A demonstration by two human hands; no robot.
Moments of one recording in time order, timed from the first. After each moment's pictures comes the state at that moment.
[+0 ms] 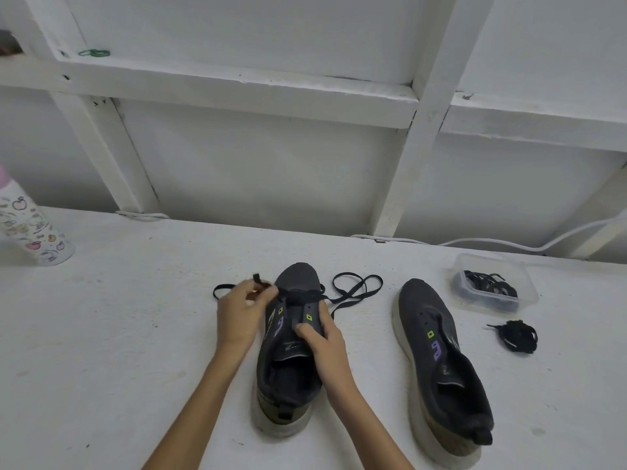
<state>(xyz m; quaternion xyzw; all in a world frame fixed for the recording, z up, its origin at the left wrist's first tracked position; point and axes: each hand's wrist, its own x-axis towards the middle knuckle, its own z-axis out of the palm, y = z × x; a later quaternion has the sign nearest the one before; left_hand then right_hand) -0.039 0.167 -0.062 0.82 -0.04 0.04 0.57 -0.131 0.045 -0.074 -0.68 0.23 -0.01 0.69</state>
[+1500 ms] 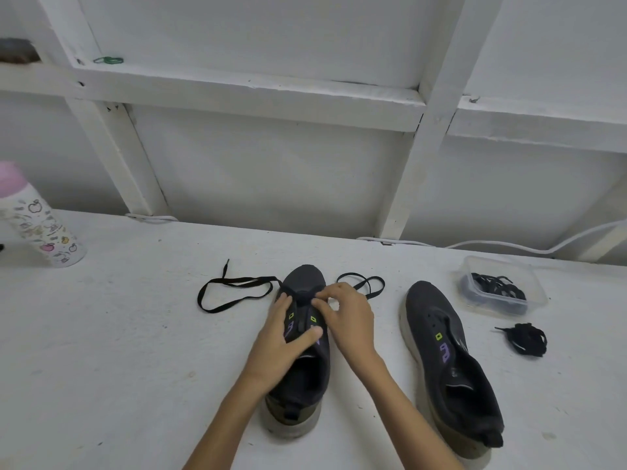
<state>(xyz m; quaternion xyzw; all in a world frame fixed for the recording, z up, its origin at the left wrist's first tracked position) -0.092 0.159 -0.054 0.80 -0.10 -0.17 0.57 -0.098 0.011 -0.051 -0.90 0.14 -0.14 0.38</state>
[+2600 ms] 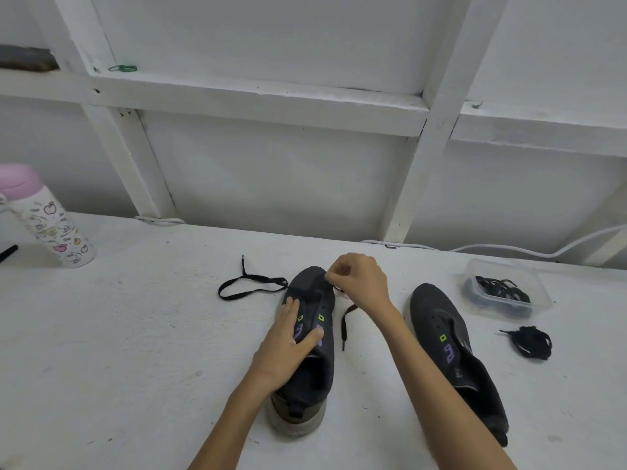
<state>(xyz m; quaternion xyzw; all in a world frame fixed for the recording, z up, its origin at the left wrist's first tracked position) -0.089 0.158 -0.053 0.86 -0.13 -0.20 0.46 -0.057 -0.019 -0.010 -0.93 0.12 -0.07 0.33</state>
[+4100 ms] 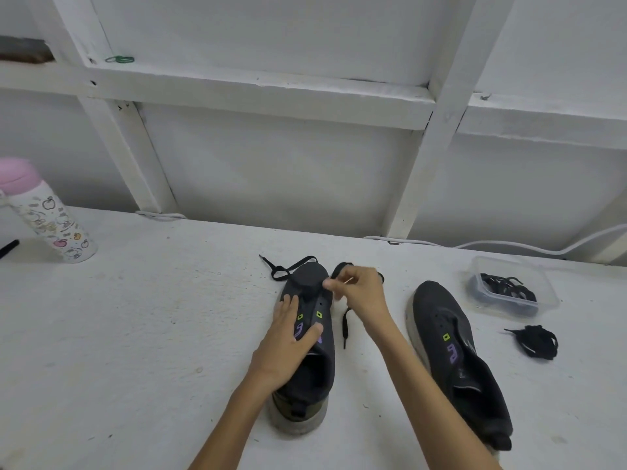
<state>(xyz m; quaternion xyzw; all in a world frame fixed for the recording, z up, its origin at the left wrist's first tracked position) -0.091 0.156 -0.053 0.87 -0.12 -0.21 0.42 -0.073 -0.013 -0.027 -0.79 0.16 -0.08 0.58</state>
